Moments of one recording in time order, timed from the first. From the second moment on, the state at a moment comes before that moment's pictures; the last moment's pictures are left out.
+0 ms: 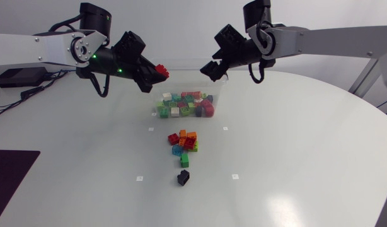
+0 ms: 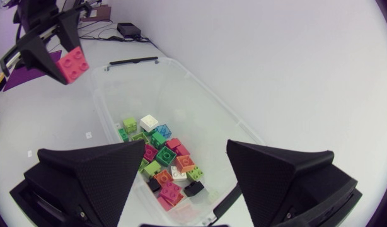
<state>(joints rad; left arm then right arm) -0.22 1.85 1.44 -0.26 0.56 0.64 0.31 2.03 1.66 -0.19 -0.36 -0.54</state>
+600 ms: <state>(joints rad) -0.24 2.05 1.69 -0.23 0.51 0.55 0.31 1.68 1.14 -0.12 -0.42 -0.61</state>
